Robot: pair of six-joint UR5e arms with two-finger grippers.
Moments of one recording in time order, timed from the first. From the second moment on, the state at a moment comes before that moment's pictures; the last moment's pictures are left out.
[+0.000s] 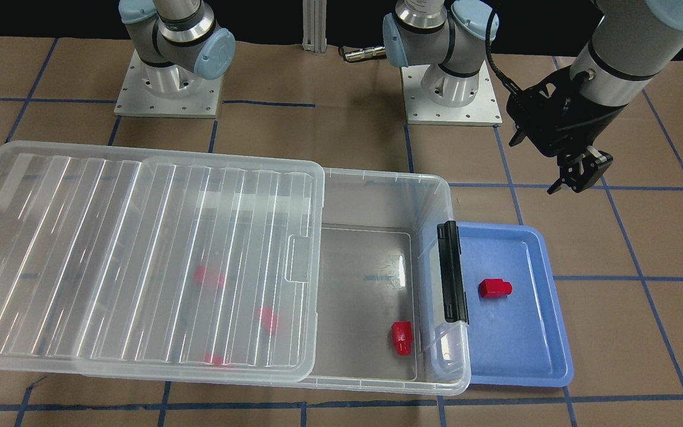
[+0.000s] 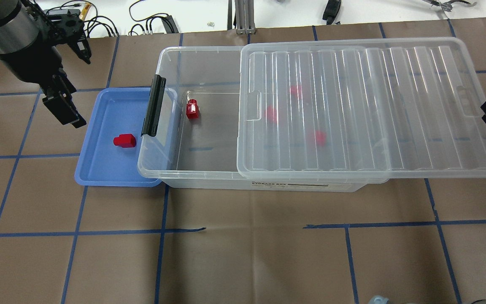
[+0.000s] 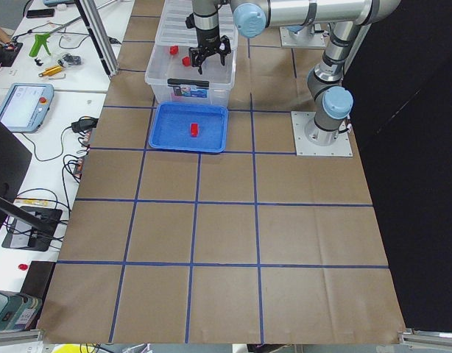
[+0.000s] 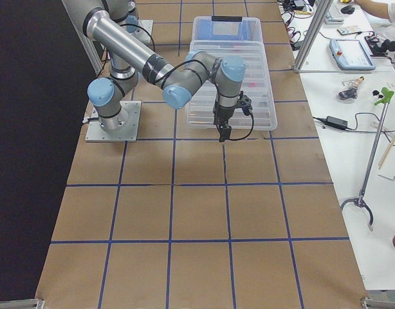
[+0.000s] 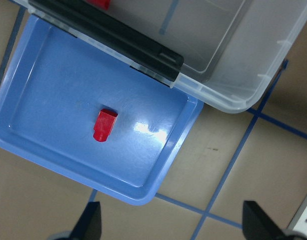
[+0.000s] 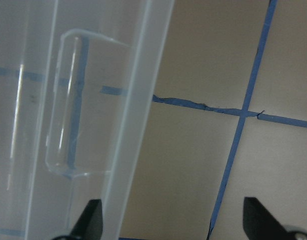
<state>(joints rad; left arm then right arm) -1.40 -1.60 -1.57 -1.59 1.63 1.41 1.00 -1.41 1.70 -1.90 -1.71 -0.75</state>
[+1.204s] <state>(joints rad) -1.33 -1.80 -1.66 -1.34 1.60 1.83 1.47 -1.44 1.36 -1.46 -1.63 0.07</state>
